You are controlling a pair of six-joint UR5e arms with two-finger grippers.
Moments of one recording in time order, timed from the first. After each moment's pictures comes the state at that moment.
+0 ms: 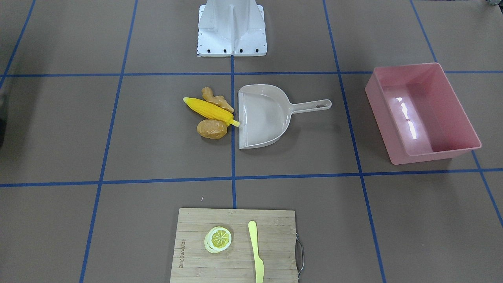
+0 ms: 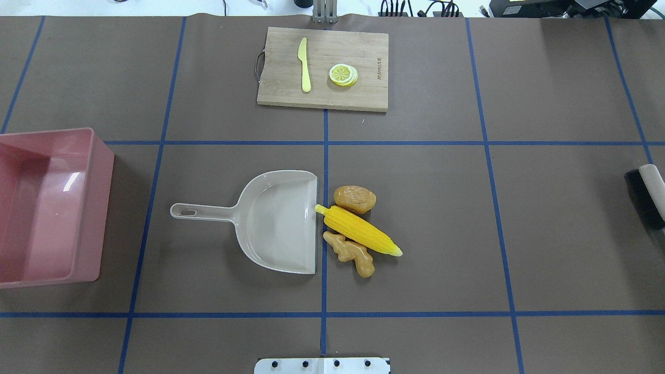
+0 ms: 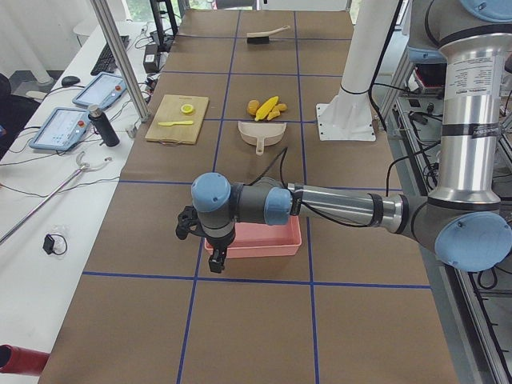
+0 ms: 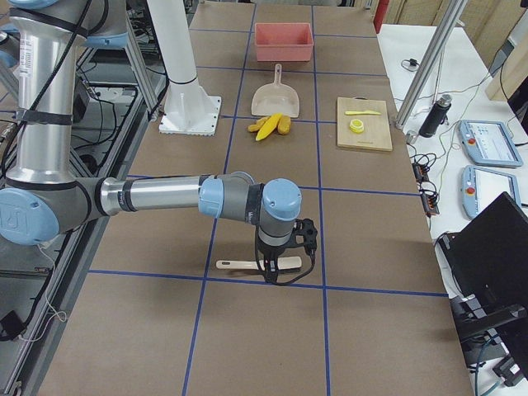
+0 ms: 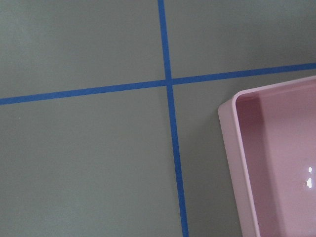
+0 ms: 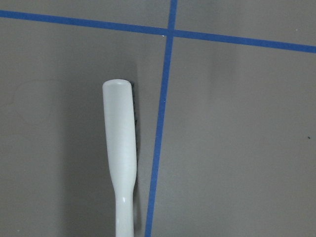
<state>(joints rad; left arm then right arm) -1.52 -1.56 -1.72 -1.51 -2.38 0.12 1.57 -1.72 1.86 -1.80 2.33 -0.16</state>
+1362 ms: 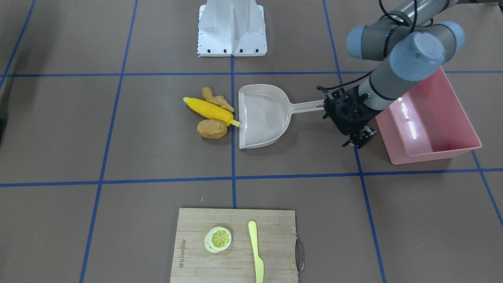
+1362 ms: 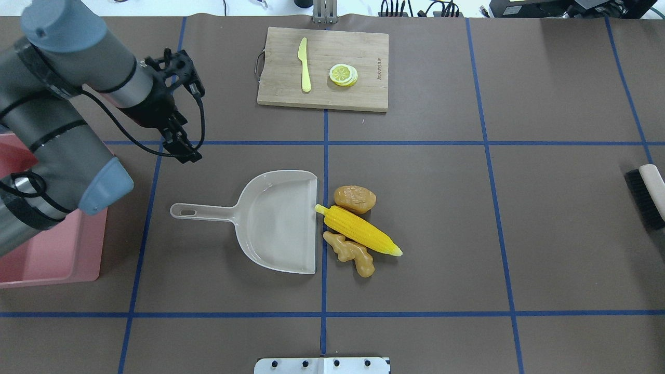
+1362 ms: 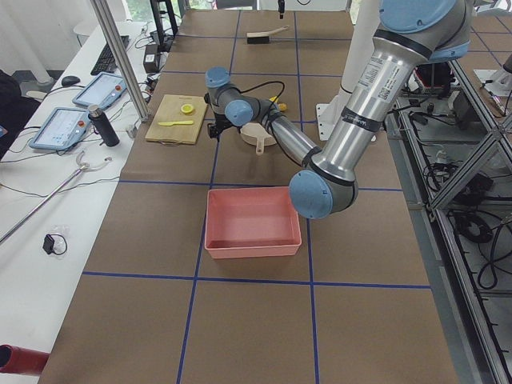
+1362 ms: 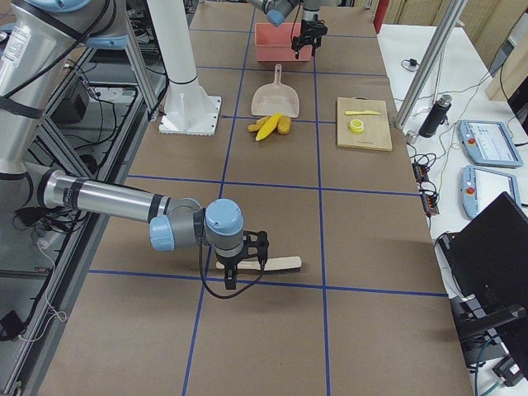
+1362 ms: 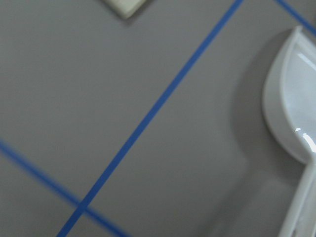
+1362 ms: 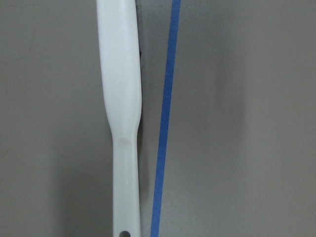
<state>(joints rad) -0.84 -2.06 -1.72 -1.74 -2.20 0.12 1.40 -2.03 1.80 -1.19 2.34 0.19</state>
